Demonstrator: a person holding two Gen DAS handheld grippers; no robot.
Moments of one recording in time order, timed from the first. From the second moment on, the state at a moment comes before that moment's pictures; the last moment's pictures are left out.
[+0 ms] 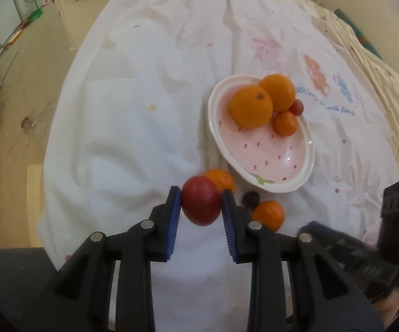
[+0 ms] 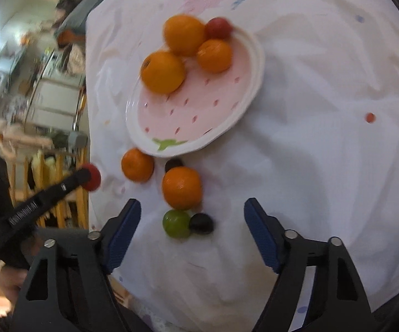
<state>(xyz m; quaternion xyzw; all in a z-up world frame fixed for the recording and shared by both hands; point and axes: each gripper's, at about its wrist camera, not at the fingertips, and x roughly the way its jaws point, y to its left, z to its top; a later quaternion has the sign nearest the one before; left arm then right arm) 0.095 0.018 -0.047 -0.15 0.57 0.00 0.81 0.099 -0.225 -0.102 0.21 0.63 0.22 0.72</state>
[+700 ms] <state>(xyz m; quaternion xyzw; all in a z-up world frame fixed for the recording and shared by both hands) 0.094 0.018 -0.041 -0.15 0.57 0.00 0.81 0.112 -0.186 -0.122 0.16 0.65 0.21 0.72</state>
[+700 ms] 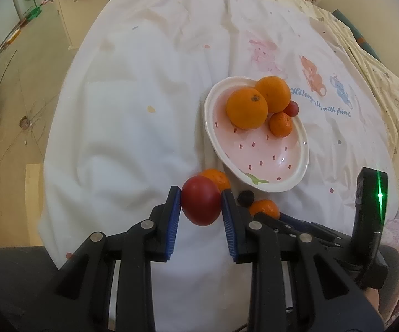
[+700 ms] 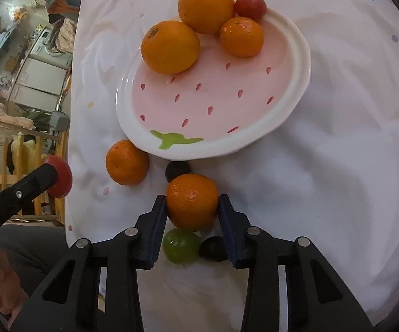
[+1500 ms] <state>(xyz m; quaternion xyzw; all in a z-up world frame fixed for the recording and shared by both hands) 0.097 0.009 -0.052 -0.10 0.57 0.02 0.81 0.096 -0.233 -0.037 0.20 0.54 0.26 0.77</state>
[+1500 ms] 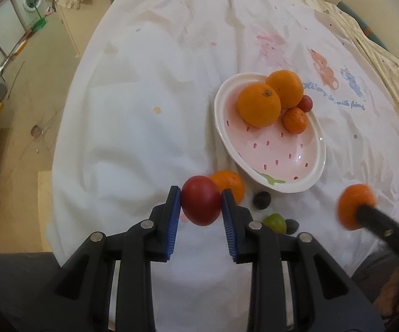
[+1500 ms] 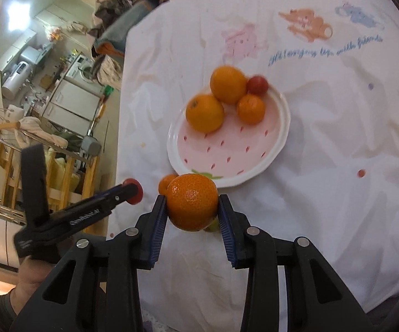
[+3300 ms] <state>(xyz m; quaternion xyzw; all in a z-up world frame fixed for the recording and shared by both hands) 0.171 -0.064 -0.038 -0.03 0.56 -0.05 0.83 0.189 -0.292 -0.046 0.30 0.51 0.24 0.76</state>
